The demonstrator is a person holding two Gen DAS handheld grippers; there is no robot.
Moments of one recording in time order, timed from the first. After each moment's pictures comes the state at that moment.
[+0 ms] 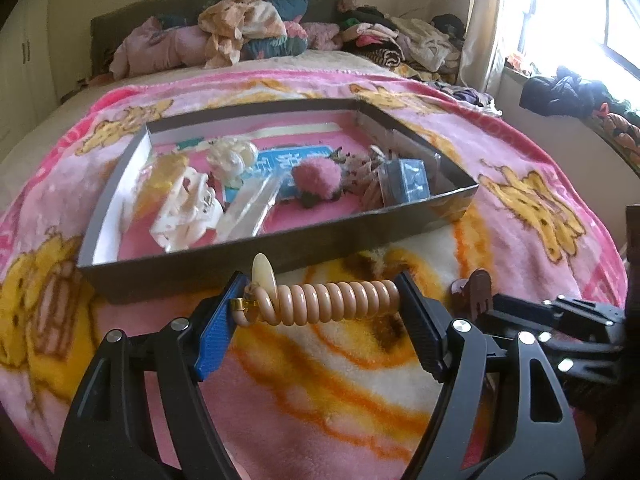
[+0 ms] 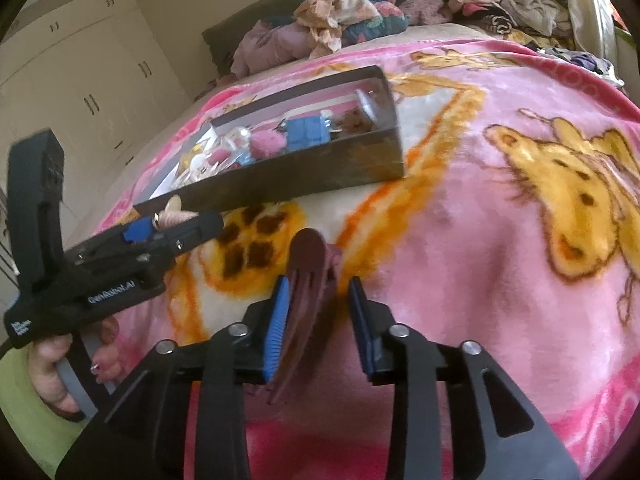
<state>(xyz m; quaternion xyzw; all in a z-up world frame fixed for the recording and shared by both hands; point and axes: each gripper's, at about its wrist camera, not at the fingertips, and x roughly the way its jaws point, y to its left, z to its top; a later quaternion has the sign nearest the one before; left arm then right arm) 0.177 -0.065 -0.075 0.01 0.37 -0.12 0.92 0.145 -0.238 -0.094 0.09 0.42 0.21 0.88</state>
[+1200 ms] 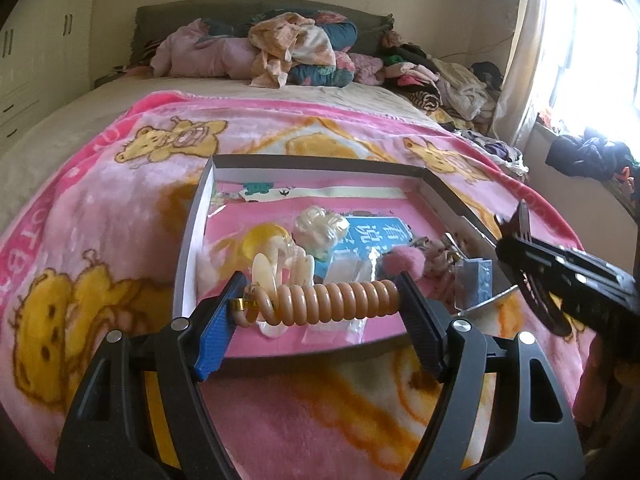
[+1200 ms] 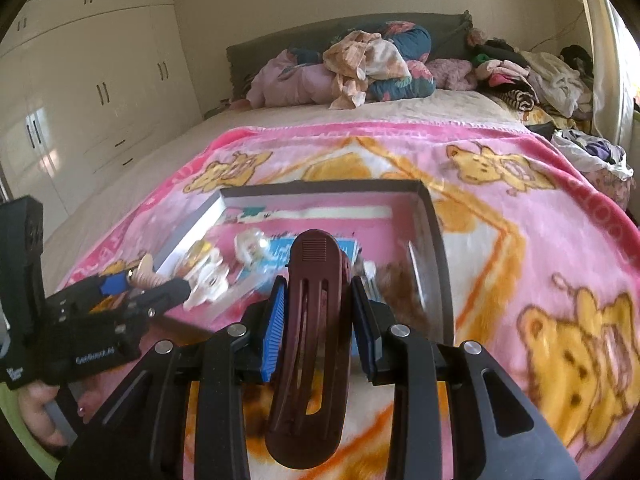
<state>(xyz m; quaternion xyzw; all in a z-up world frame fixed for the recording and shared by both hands) 0.214 -0.003 -0.045 -0.06 0.33 -0.07 0.94 0.231 -0.195 -0.020 0.02 0.33 0.20 0.92</state>
